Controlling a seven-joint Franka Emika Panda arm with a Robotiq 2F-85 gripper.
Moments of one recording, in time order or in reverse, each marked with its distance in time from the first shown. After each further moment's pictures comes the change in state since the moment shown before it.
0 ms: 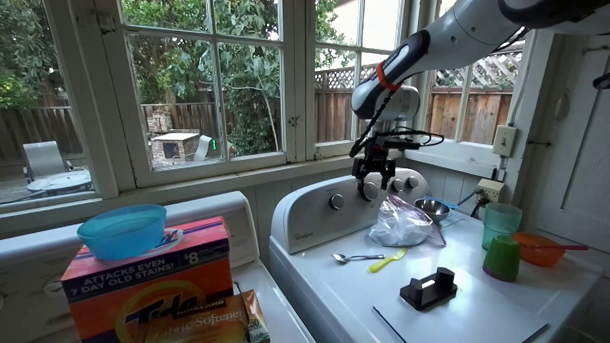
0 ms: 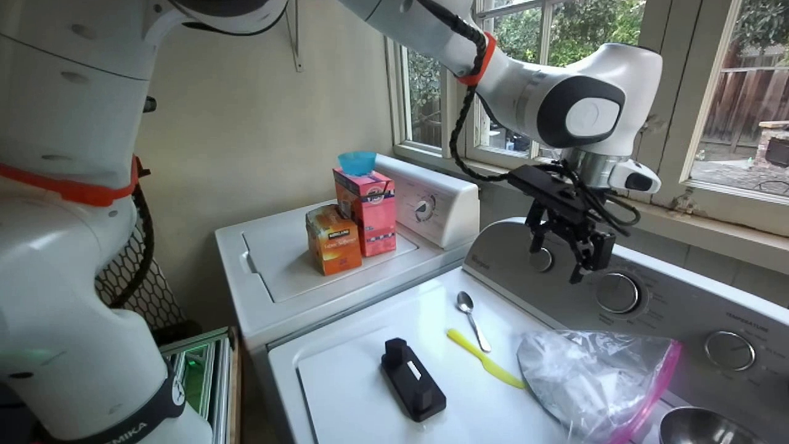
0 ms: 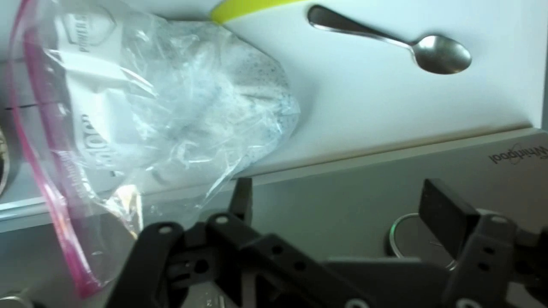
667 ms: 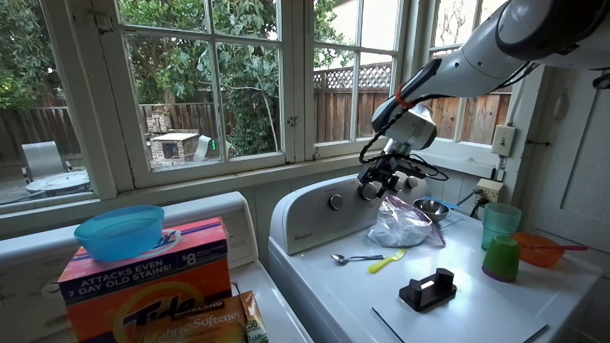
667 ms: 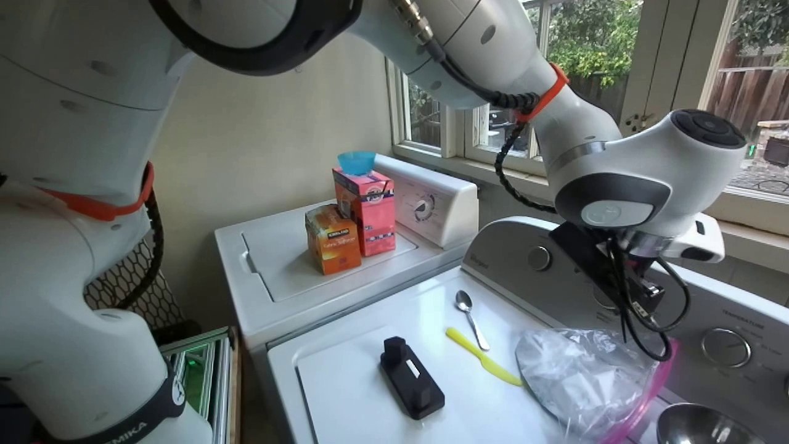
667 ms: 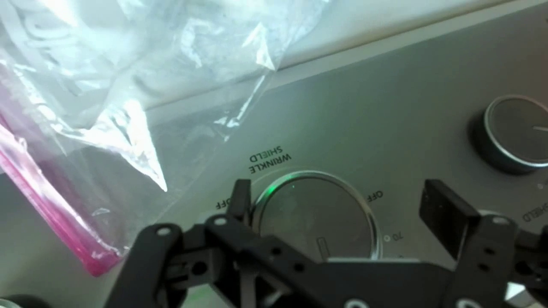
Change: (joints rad) arm -0.230 0.156 0.144 0.019 0.362 0.329 -0.339
